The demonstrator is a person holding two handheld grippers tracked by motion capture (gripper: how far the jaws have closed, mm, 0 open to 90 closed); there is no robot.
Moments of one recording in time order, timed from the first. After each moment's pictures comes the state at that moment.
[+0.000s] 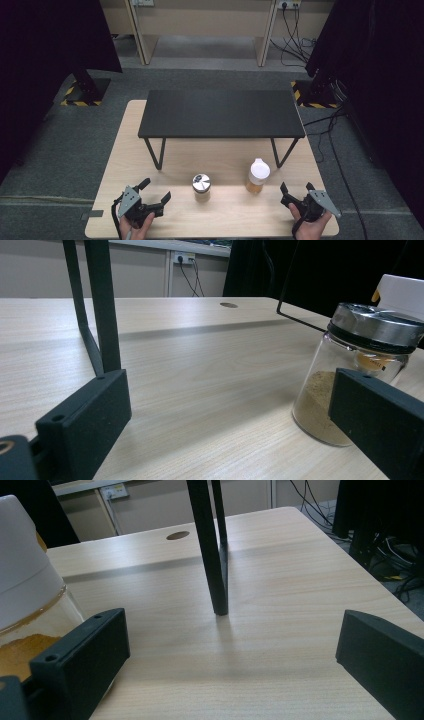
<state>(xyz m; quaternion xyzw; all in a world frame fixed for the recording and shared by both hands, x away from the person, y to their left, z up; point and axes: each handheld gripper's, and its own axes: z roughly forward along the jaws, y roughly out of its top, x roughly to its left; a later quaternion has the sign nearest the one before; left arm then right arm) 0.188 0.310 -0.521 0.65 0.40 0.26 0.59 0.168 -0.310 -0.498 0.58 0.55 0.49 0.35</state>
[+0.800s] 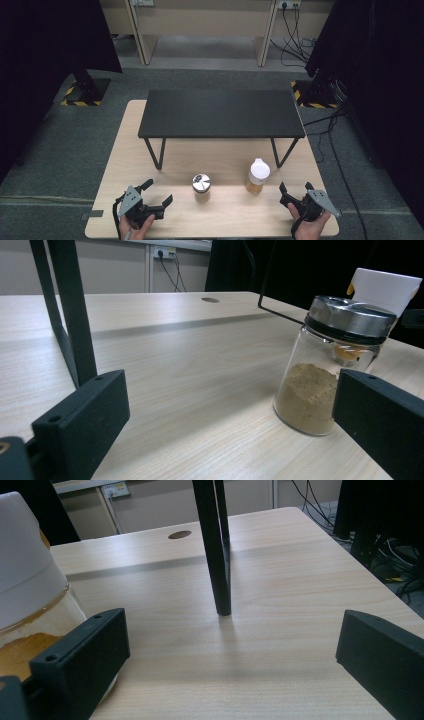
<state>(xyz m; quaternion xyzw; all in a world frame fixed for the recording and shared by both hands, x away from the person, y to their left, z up) 0.196 0.319 -0.520 0.67 0.37 0.23 0.60 0.169 -0.308 -0.497 0.58 0.55 0.49 0.35</state>
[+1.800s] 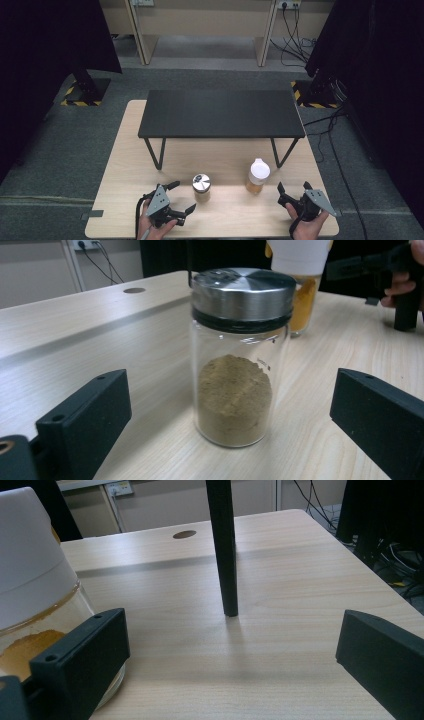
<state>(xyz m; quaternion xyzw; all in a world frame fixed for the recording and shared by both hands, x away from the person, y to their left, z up) 0.228 0.270 -0.503 0.75 0.26 0.20 0.57 0.170 -0.303 -0.498 0.57 0.56 0.48 0.35</state>
